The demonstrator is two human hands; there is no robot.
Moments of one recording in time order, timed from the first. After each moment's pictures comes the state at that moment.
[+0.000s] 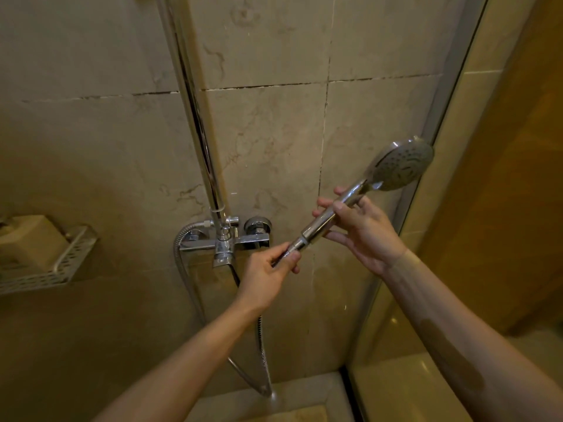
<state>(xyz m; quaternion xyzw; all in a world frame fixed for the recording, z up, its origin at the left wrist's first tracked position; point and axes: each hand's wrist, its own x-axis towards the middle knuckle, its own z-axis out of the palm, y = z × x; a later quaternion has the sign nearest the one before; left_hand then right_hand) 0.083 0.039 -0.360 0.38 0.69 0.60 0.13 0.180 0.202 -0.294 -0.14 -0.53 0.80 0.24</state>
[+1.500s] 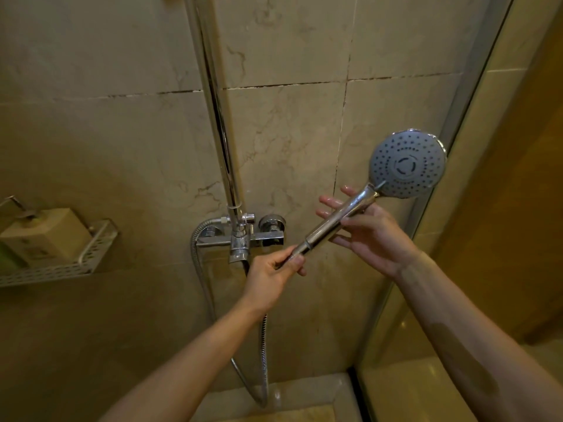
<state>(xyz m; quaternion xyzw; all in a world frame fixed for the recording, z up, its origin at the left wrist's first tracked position) 0.080 0.021 -0.361 0.36 0.66 0.64 0.16 0.181 0.192 -0.289 -0.08 -0.48 0.86 0.15</state>
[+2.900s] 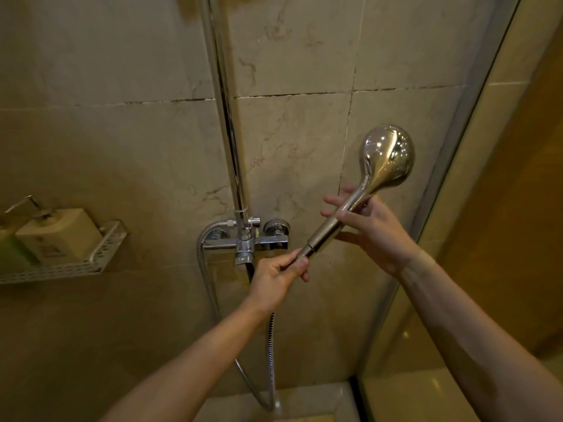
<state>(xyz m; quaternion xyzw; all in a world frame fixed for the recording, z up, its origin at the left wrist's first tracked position) 0.089 0.017 -0.349 0.33 0.69 0.62 0.19 0.181 0.183 -0.273 -0.14 -0.66 0.71 0.20</state>
